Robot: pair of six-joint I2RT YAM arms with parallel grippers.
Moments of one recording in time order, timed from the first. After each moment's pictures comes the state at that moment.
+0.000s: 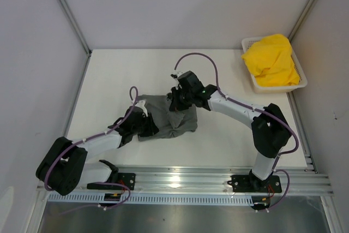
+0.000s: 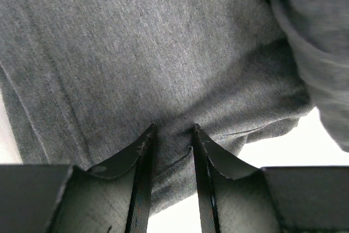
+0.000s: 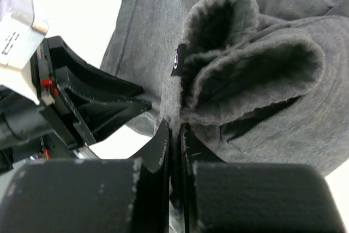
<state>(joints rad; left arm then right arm) -0.50 1.24 0.39 0.05 0.11 -0.58 0.77 1.77 1.36 -0.38 -0.21 0.45</state>
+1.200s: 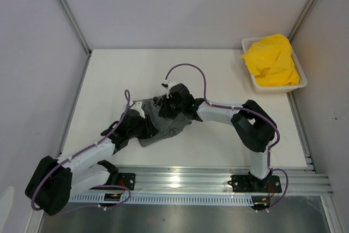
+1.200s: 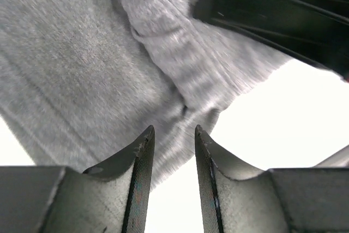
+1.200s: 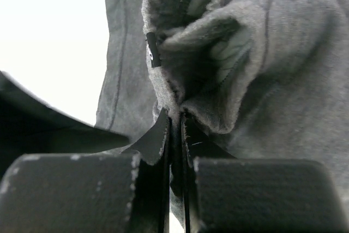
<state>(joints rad) -0.53 1.06 0.37 -0.05 0.10 -0.60 0.86 1.92 1.24 0.06 -0.17 0.49</state>
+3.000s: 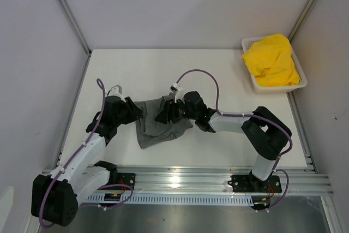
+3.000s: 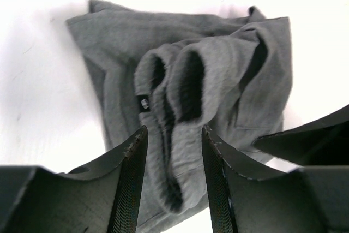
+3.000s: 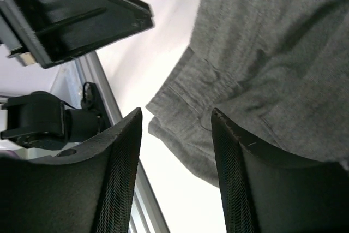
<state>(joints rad) -0.25 0.92 0.54 -0.24 0.03 -0.60 0.85 1.76 0.92 0.50 -0.38 0.64</state>
